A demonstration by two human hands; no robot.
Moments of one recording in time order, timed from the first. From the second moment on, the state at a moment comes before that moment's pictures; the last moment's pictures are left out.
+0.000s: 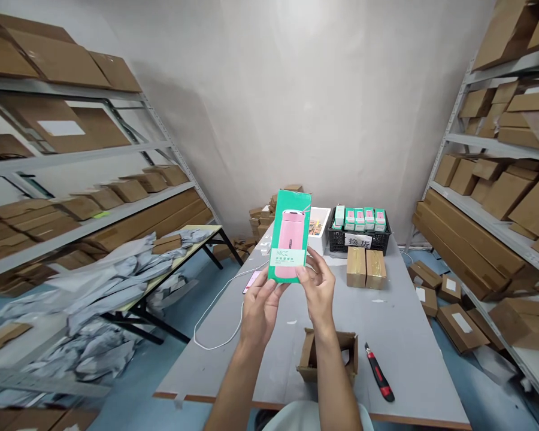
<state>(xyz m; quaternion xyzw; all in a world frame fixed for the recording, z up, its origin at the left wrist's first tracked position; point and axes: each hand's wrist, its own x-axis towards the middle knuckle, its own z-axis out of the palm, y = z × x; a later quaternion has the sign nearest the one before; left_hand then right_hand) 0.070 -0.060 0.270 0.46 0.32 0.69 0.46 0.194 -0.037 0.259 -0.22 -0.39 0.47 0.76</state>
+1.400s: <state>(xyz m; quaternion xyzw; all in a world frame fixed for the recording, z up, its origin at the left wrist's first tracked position) 0.092 -0.050 0.232 0.44 0.42 0.73 0.31 0.209 -0.026 0.243 -0.31 -0.48 0.31 0.76</state>
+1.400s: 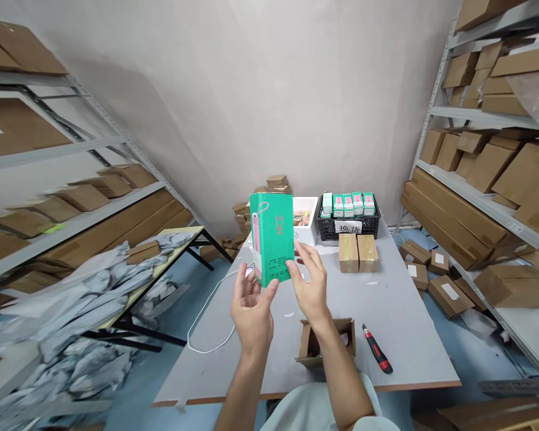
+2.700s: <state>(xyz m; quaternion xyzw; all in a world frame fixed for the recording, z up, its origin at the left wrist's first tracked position) 0.073 -0.047 0.225 0.45 0.35 0.64 0.52 0.220 -0.021 0.234 -0.25 -0.46 0.43 0.74</state>
